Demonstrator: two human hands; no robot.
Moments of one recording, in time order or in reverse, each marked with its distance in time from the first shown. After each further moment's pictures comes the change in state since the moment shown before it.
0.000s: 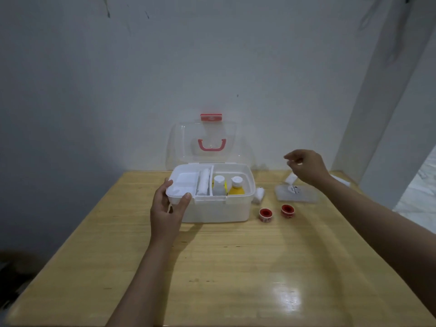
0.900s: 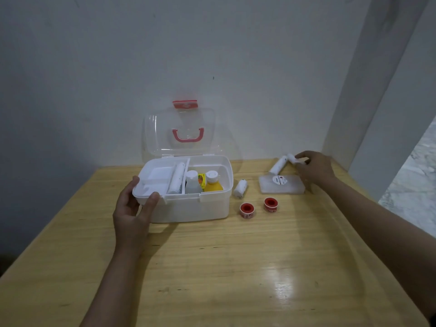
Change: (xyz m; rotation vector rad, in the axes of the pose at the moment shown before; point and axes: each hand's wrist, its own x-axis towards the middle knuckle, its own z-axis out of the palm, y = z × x) left_hand 0.001 -0.005 0.000 0.028 0.065 0.008; right_hand 0.005 0.087 -0.003 -0.023 0.041 0.272
